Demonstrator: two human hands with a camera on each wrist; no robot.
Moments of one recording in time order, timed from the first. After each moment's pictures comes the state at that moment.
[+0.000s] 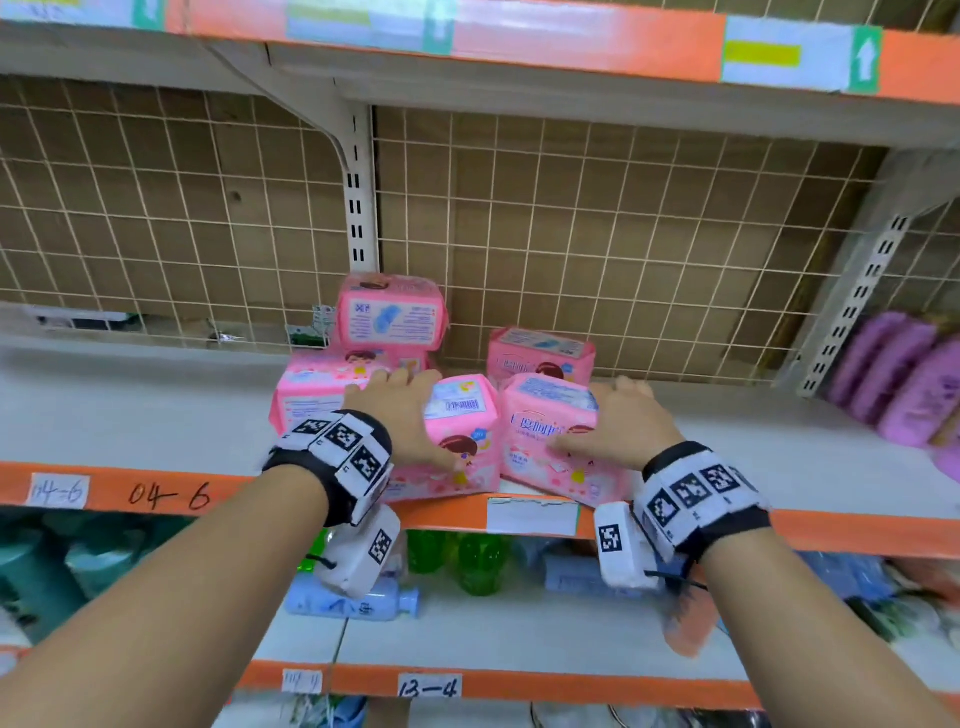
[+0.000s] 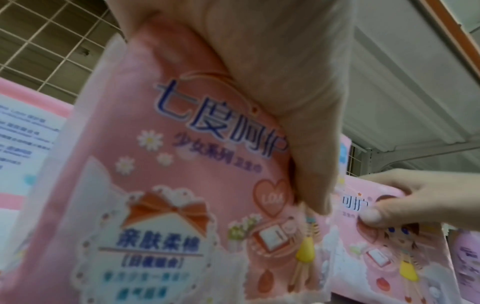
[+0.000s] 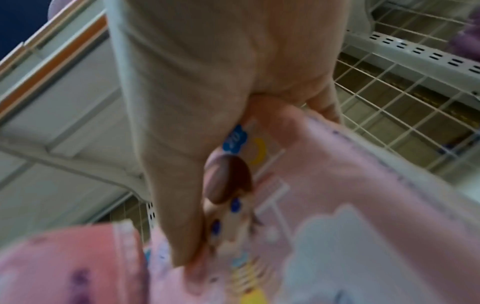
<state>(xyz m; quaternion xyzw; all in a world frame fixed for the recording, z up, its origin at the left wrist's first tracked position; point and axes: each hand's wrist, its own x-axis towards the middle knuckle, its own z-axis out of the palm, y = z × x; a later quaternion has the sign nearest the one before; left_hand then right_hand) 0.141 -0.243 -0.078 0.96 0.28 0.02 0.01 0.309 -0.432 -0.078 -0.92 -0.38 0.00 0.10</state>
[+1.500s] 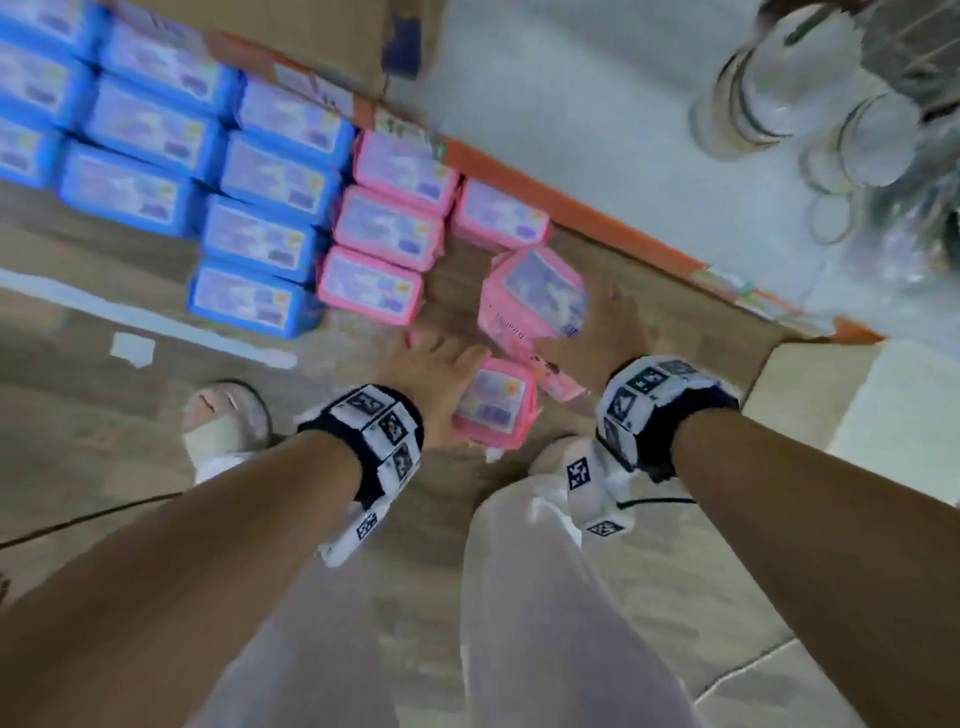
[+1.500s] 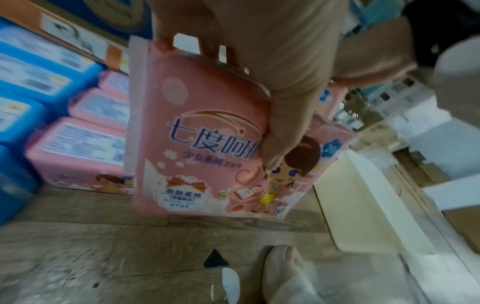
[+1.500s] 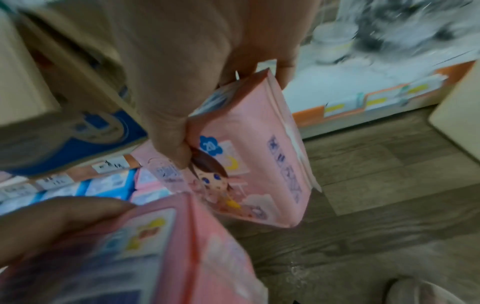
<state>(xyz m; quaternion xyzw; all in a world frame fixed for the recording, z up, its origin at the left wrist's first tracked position) -0.070 -0.460 -0.810 0.88 0.20 -0.34 0.26 0.108 -0.533 -0.799 -0.87 -0.29 0.40 -0.07</state>
